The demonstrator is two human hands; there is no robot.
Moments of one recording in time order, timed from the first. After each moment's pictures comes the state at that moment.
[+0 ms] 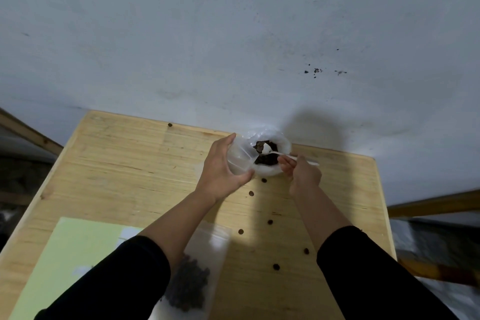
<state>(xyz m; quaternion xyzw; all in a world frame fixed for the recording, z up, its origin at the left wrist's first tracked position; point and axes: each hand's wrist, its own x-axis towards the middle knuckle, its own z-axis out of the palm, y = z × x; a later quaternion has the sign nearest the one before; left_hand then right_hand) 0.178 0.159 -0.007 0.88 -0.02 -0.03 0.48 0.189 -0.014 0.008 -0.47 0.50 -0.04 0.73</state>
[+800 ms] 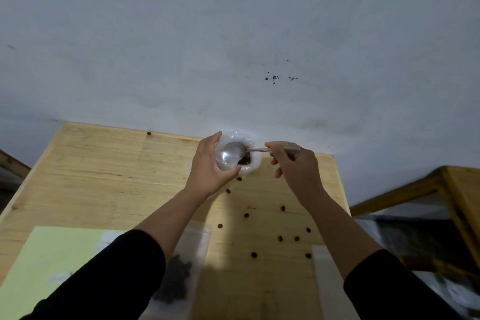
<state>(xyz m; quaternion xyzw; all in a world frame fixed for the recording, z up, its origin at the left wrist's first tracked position) 0.161 0.142 0.022 0.86 -0.05 0.00 0.51 0.118 -0.031 0.108 -0.82 0.14 -0.06 0.55</state>
